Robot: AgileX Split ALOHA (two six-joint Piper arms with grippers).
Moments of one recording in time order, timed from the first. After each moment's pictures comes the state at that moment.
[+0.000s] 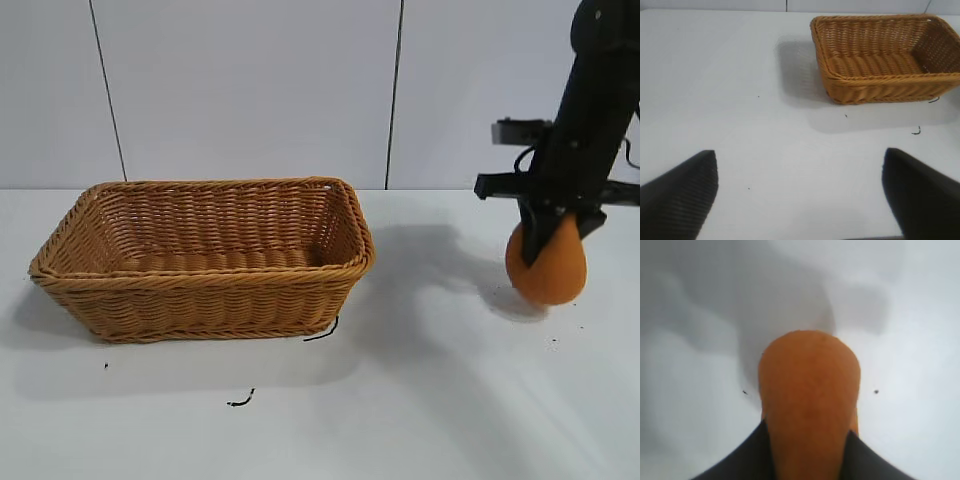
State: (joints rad) left arm -0.03 -0.01 -0.50 -0.06 1.07 0.00; right arm 0.05 2.06 -1.89 0.10 1.19 0.03
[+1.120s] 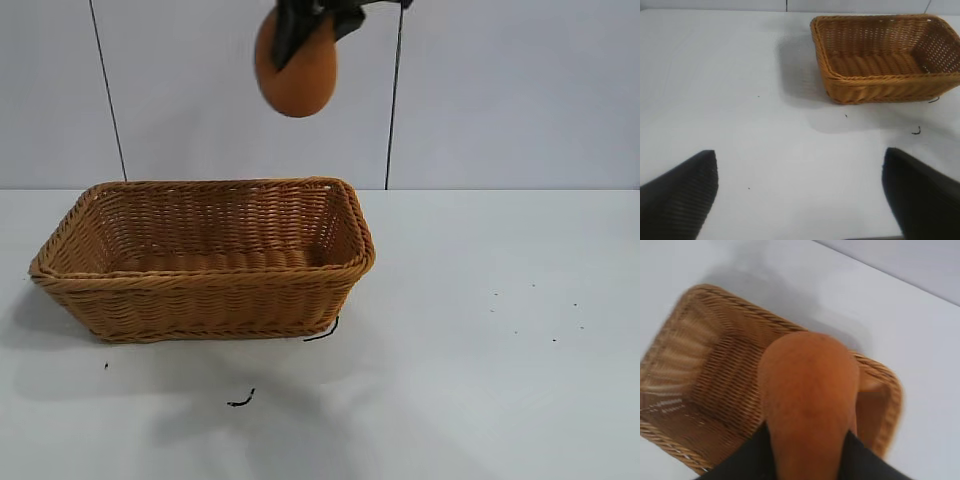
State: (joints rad) left arm -0.03 -0.01 -0.50 -0.06 1.07 0.00; right arm 0.60 2.28 -2.06 0.11 0.91 0.07
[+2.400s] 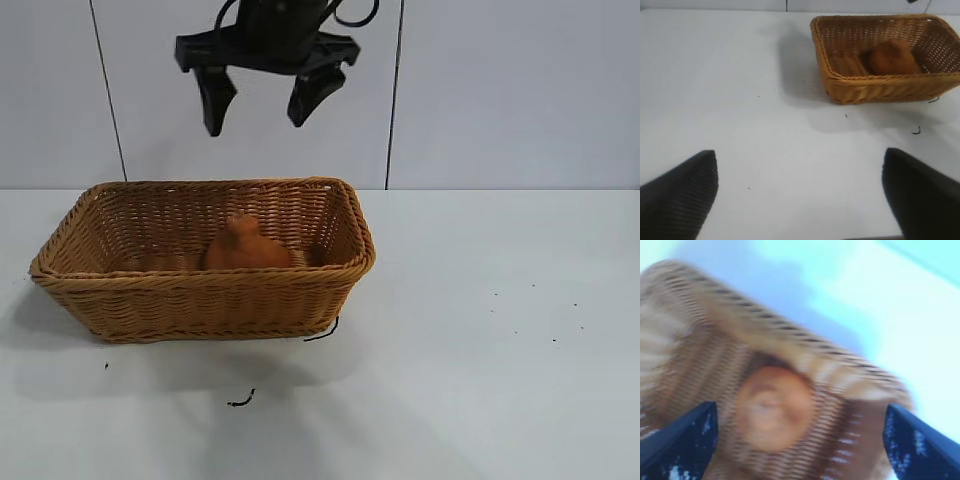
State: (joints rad) left arm -0.03 -0.01 -0.50 -0.06 1.07 0.00; right arm 0.35 2.35 -2.38 -0.03 1.21 0.13
